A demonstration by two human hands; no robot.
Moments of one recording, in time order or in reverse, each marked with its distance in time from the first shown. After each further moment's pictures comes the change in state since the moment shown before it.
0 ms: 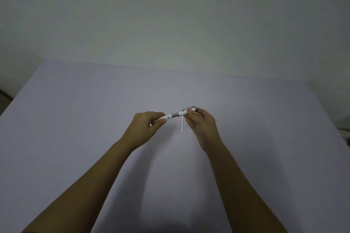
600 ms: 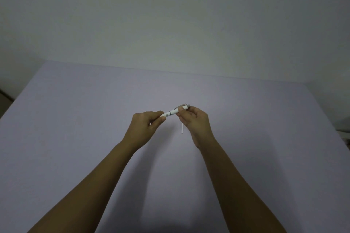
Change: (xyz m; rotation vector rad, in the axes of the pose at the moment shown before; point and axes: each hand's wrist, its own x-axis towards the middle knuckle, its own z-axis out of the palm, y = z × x) left_hand -0.002 0.008 0.000 0.000 0.105 0.001; right_hand -0.002 0.000 0.019 -0.128 -0.050 -0.068
